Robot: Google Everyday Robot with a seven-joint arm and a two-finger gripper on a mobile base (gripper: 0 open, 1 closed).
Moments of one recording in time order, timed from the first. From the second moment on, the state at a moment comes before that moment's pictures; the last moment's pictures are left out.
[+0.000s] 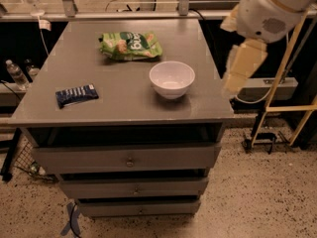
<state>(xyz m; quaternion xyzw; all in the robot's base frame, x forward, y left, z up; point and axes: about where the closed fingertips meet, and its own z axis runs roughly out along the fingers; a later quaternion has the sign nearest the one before) 0.513 -0.138 0.989 -0.65 0.73 -0.01 0.22</state>
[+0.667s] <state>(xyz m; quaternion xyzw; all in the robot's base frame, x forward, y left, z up) 0.556 -0.074 0.996 -0.67 0.70 -0.01 0.25</state>
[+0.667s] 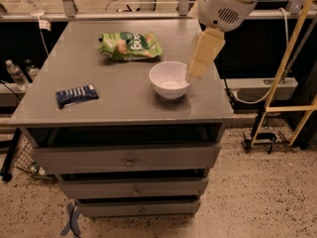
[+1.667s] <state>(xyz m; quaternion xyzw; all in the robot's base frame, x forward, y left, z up) 0.695 0.042 0.967 -0.69 0.67 -0.02 0.28</state>
